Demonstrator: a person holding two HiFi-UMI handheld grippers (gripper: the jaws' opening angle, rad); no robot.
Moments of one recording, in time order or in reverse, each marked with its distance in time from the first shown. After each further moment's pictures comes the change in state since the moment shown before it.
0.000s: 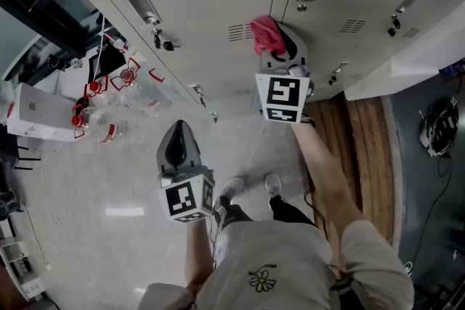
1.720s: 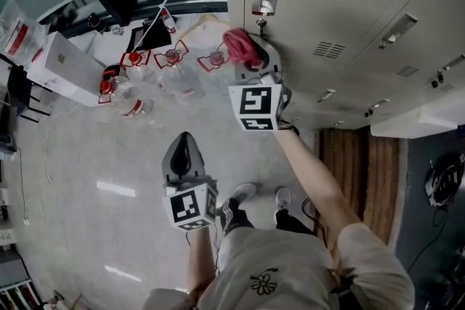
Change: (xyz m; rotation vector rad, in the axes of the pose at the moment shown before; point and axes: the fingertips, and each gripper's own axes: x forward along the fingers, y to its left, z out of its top) left arm -0.081 0.139 -0.020 -0.053 0.019 0.240; right arm 0.026 0.250 0.079 0.004 -0.078 0.332
